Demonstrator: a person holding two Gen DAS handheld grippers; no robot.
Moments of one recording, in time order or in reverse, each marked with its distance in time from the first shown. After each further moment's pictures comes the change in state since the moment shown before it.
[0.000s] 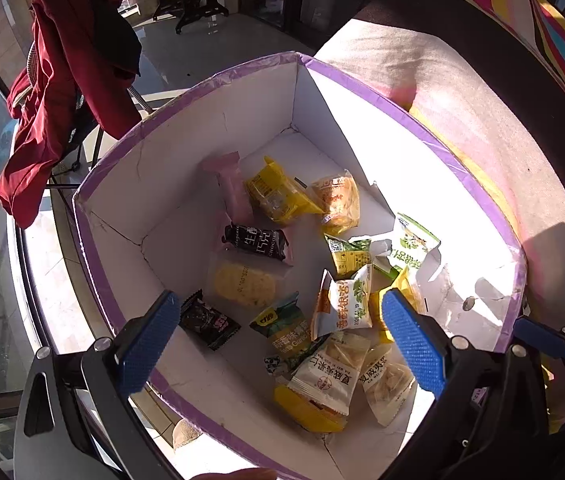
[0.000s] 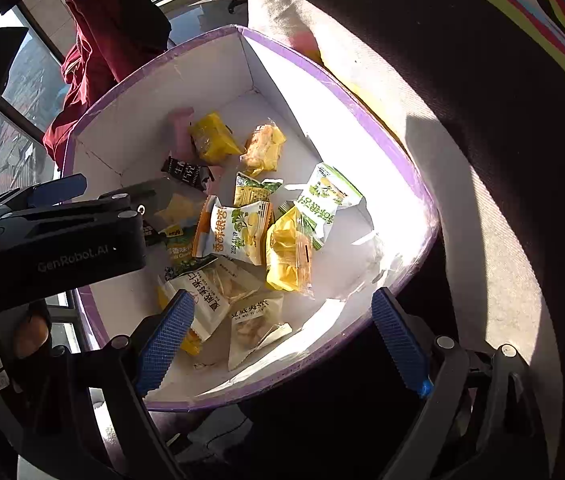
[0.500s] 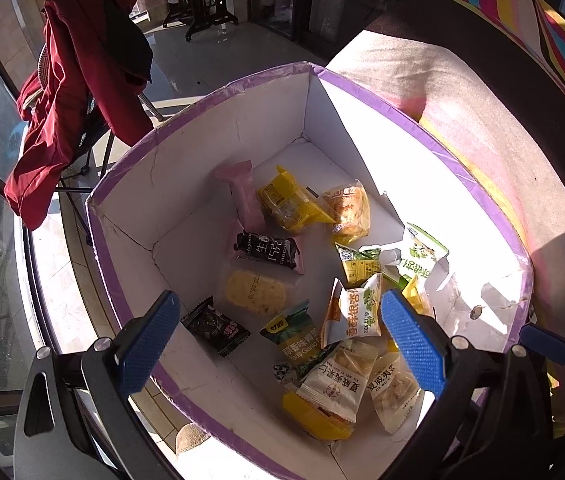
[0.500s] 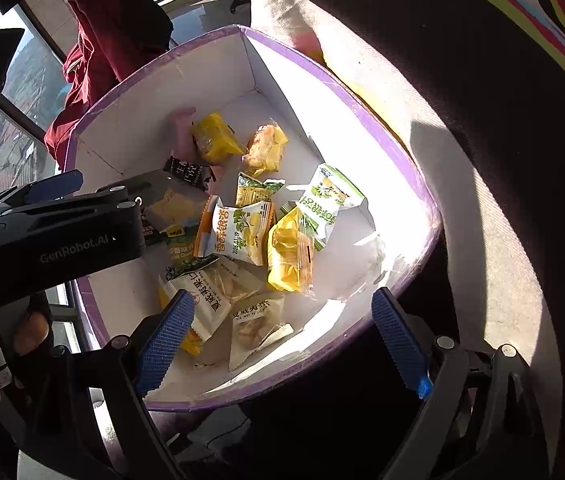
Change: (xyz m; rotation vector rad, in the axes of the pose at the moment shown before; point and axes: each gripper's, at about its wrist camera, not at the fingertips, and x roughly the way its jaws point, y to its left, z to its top) left arm -0.002 0.003 -0.002 -0.017 -0.035 0.026; right arm -0.001 0.002 0.001 -0.004 -0.002 0.000
